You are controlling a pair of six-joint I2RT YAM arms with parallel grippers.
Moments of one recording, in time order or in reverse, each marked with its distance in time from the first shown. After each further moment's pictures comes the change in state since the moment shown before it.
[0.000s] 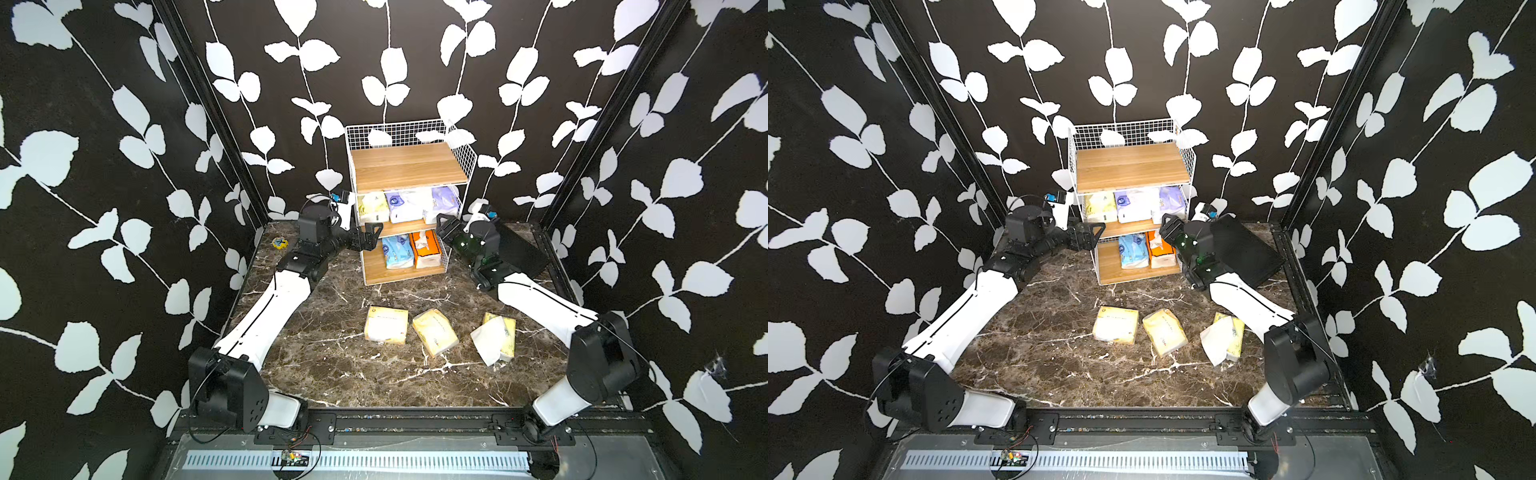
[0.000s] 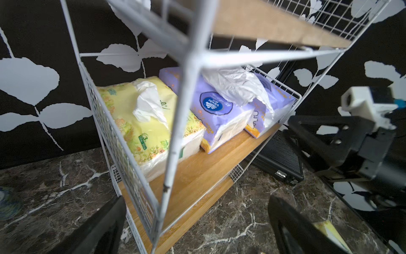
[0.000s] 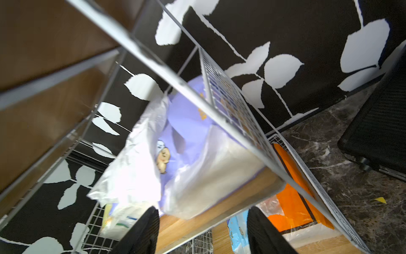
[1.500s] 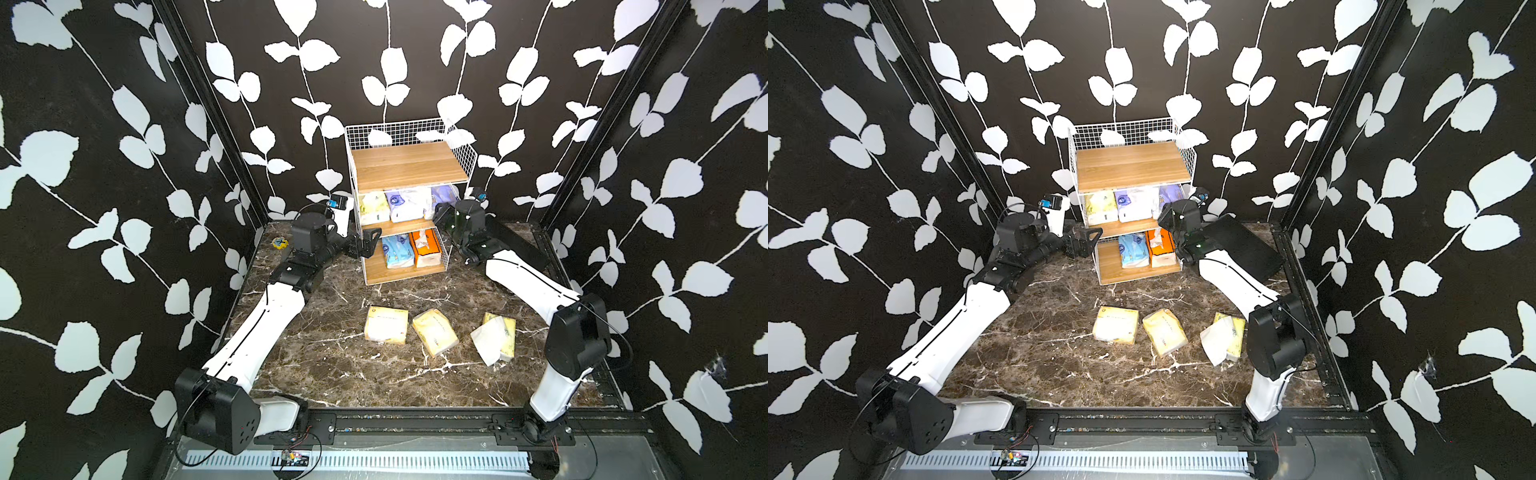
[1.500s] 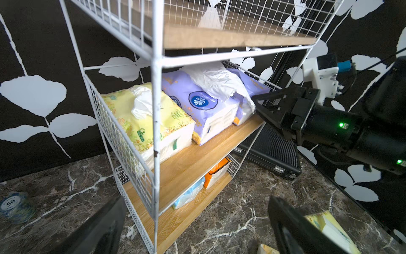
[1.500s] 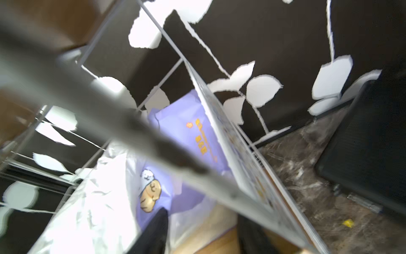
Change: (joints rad) left arm -0.008 -0.097 -0.071 0.013 -0.006 0.036; right arm -0.003 0.208 0.323 -0.266 0.109 -0.089
